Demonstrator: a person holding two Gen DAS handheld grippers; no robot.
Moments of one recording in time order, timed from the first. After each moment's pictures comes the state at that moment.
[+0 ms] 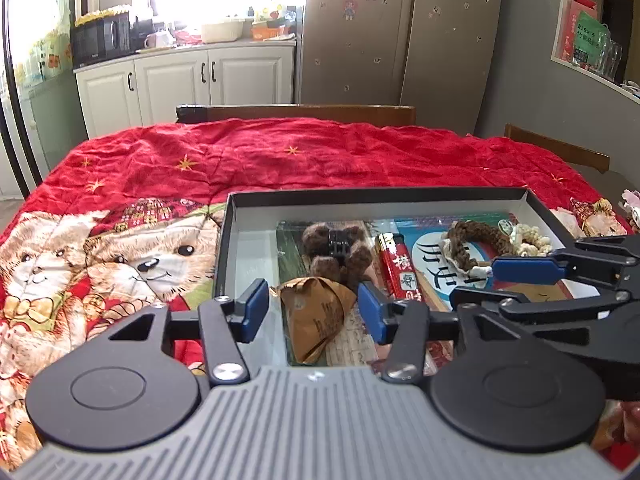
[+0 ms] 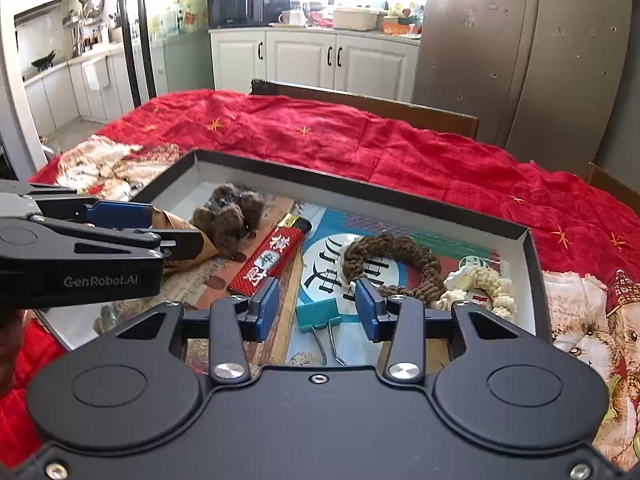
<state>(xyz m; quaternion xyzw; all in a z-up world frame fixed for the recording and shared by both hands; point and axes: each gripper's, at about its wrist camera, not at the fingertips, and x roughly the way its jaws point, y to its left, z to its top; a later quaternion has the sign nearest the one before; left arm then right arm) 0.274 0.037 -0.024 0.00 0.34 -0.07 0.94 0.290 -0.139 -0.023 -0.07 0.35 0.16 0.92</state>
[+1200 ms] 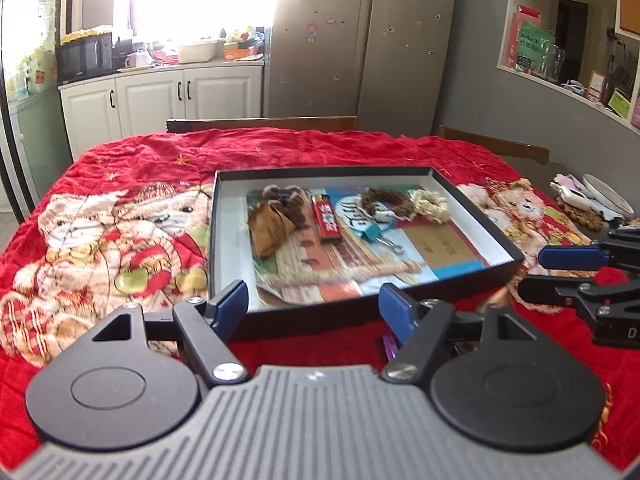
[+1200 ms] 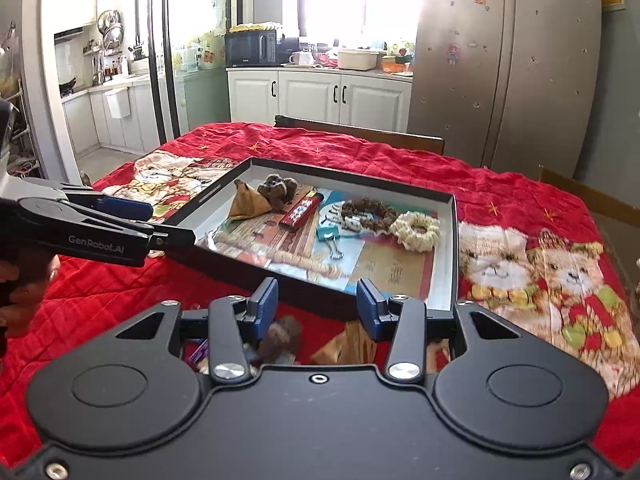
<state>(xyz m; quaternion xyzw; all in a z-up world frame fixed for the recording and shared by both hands) 0.135 0.038 0.011 -0.01 0.31 -0.12 0.94 0.098 -0.204 0.037 -0.06 0.30 0.18 0.94</state>
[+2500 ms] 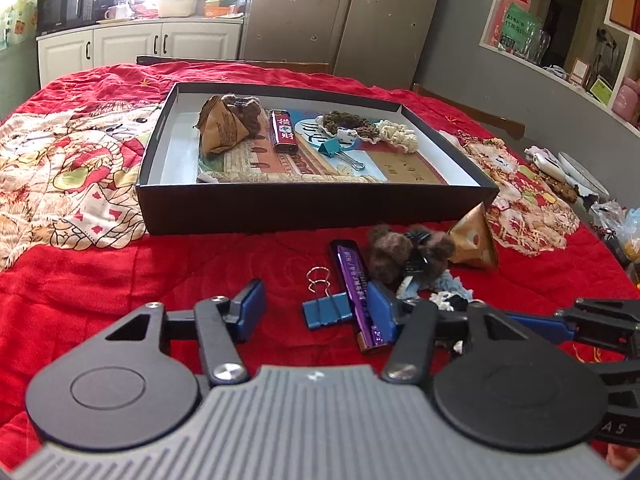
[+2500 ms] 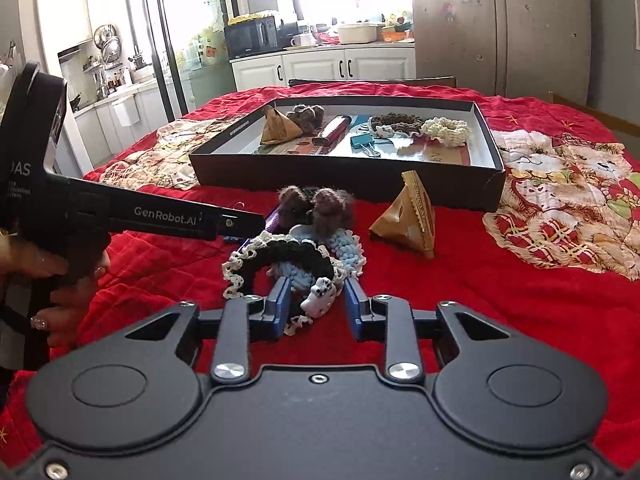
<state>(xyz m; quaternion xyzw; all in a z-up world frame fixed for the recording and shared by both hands) 0.115 0.019 -0.056 -0.05 0.36 -0.16 0.92 0.043 -0.197 -0.041 0.00 0.33 0.19 0.93</state>
